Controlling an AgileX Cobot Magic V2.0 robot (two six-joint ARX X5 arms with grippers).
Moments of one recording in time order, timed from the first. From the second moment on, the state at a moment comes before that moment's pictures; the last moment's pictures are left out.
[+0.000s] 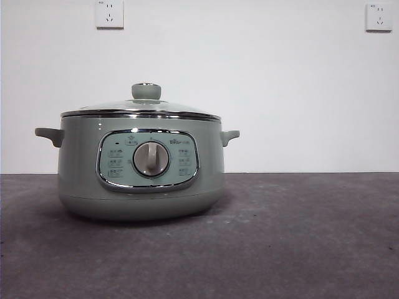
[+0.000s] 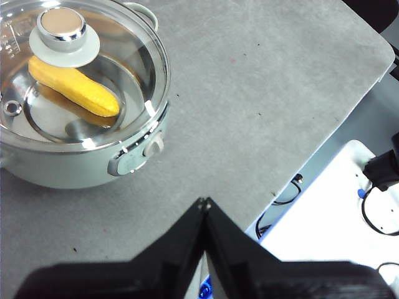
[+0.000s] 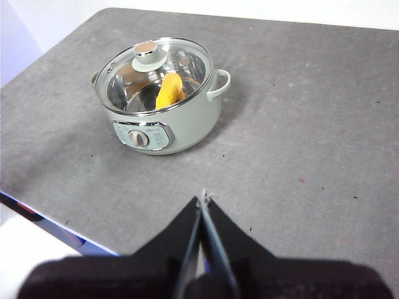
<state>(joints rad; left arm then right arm) -0.41 0.96 1.41 -1.22 0.40 0.03 0.73 0.57 1.43 -1.36 0.13 0.22</state>
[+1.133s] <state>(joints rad) 0.03 0.33 0.40 -0.14 0.31 0.22 0.73 0.57 1.43 -1.36 0.13 0.22</state>
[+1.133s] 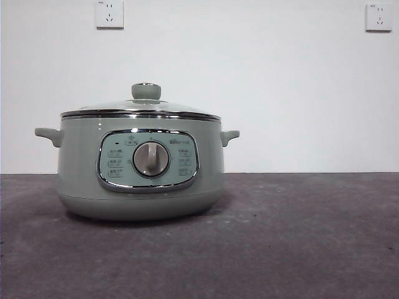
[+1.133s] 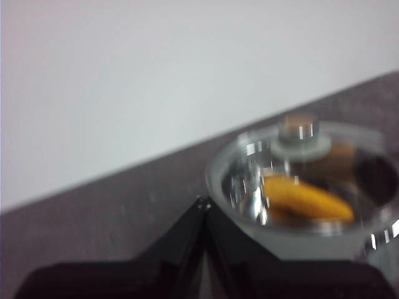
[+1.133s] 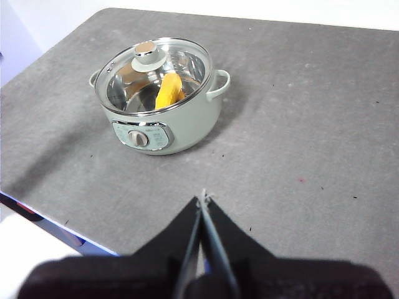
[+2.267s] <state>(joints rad) 0.05 0.02 0.02 -0.16 0.26 0.05 0.73 0.57 1.43 -1.36 0.13 0.22</state>
